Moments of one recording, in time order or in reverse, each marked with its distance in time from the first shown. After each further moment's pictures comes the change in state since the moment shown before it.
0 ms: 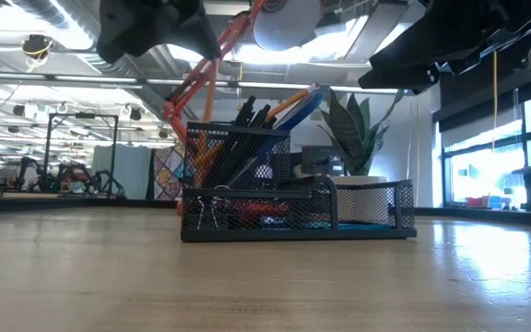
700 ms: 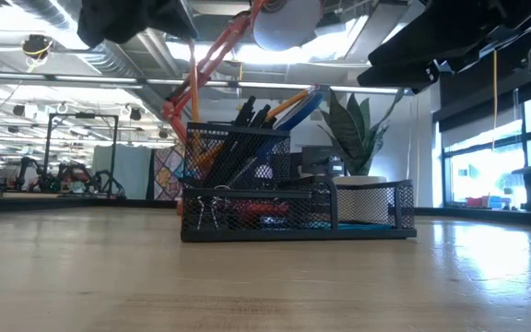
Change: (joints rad) left arm -0.019 -0.074 0.000 -0.320 -0.129 -0.247; right arm 0.000 0.000 0.000 0.012 0.000 0.005
